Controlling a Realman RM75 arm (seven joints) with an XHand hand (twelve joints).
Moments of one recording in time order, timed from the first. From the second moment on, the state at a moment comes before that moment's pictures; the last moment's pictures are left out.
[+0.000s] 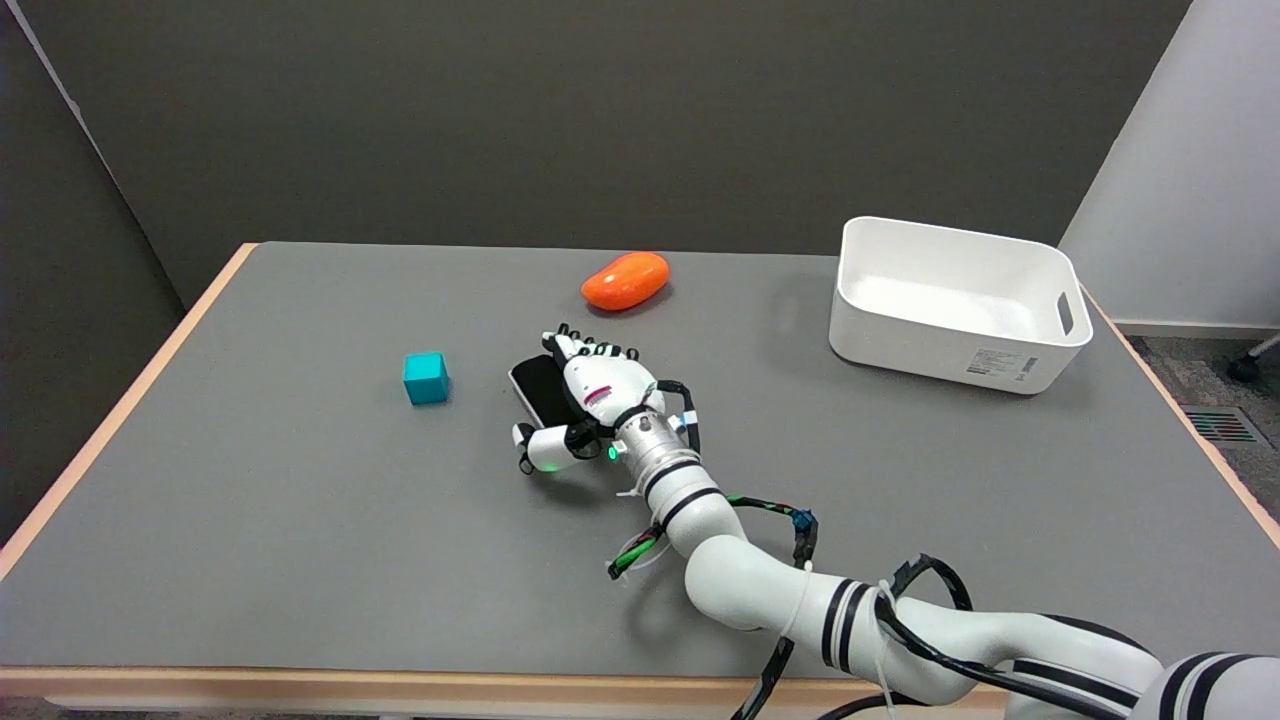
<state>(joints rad) 0.44 -1.46 -2.43 0.95 1.56 0.61 -0.61</state>
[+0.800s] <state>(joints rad) 0.43 -1.46 -2.43 0.94 1.52 0.63 -0.61</state>
